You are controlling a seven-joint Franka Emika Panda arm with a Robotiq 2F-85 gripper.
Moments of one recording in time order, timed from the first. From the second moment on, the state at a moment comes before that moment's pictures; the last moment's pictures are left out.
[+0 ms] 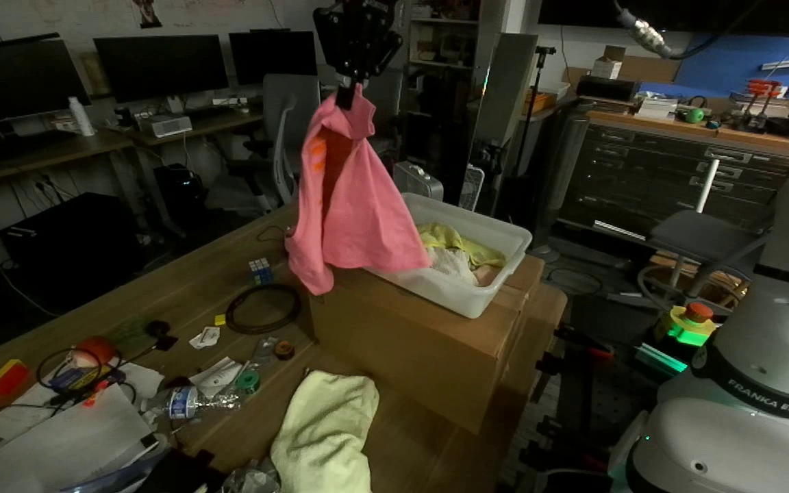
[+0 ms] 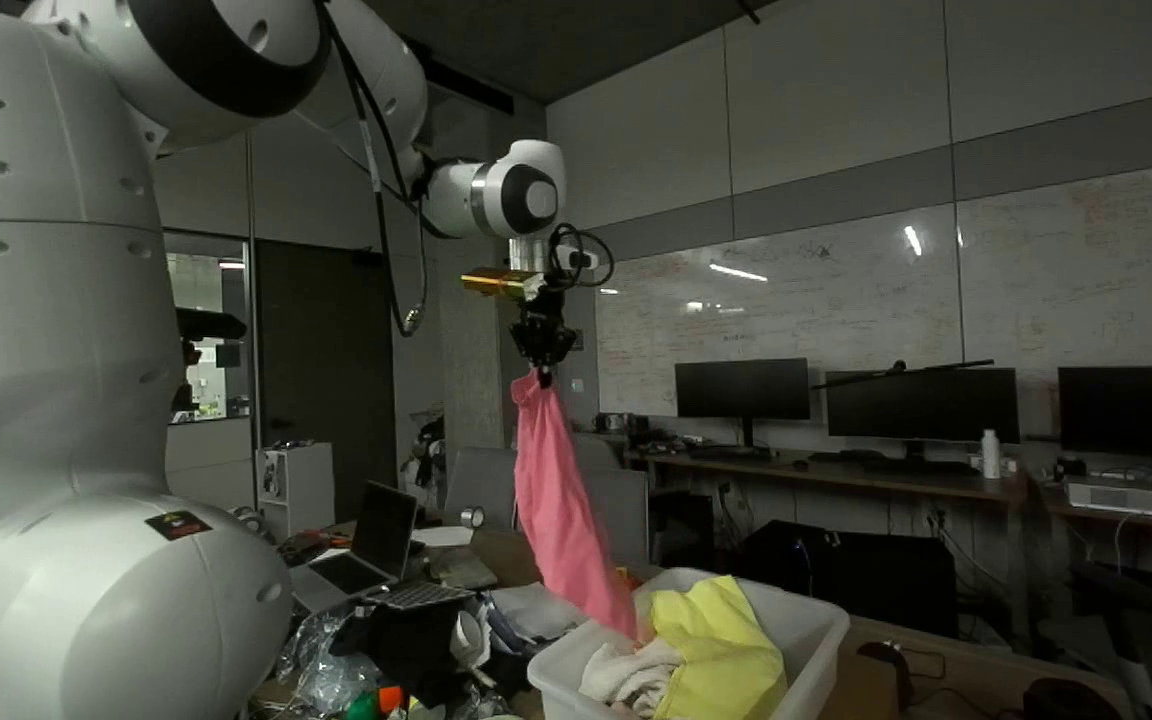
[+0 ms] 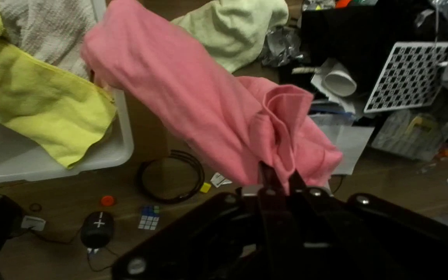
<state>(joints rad) 0.06 -0.13 0.10 -1.89 0.13 1.99 0.27</state>
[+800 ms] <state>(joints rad) 0.23 0.16 0.22 -1.57 -0.06 1.76 0.30</state>
